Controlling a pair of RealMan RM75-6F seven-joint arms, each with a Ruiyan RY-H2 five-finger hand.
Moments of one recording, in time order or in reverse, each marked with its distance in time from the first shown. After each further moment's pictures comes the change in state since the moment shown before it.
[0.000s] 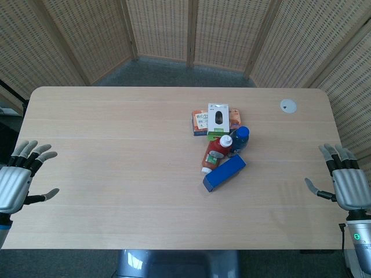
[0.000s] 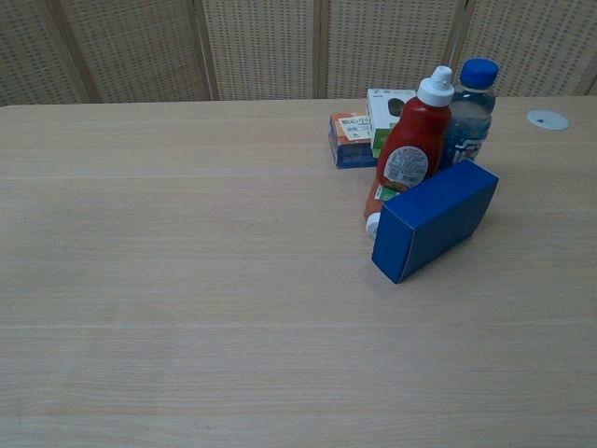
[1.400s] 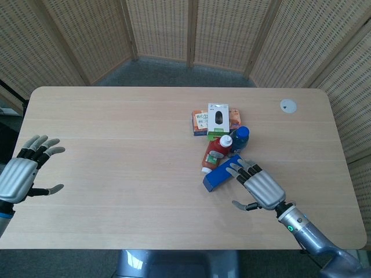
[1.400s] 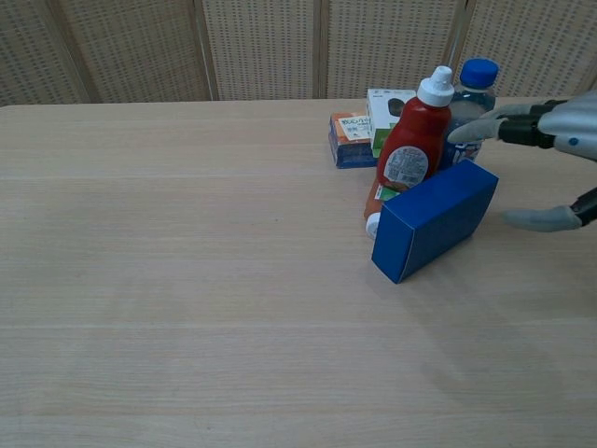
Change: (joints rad) left arm -0.080 0.037 -0.006 0.080 0.013 -0.111 -0.180; right arm 0.300 -0.079 -0.056 -0.201 -0.194 -0.387 -0.177
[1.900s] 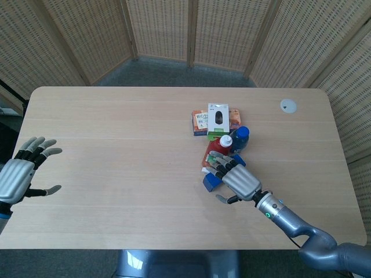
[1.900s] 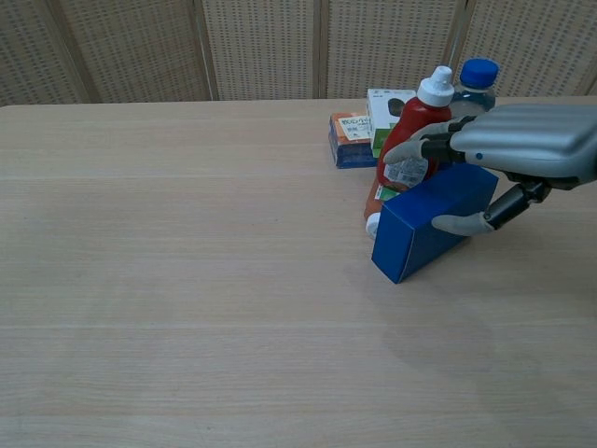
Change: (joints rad) left arm 0.003 -0.010 0.012 0.035 -0.007 -0.001 -0.039; right arm 0.158 -0.097 0.035 0.081 0.065 -0.169 -0.024
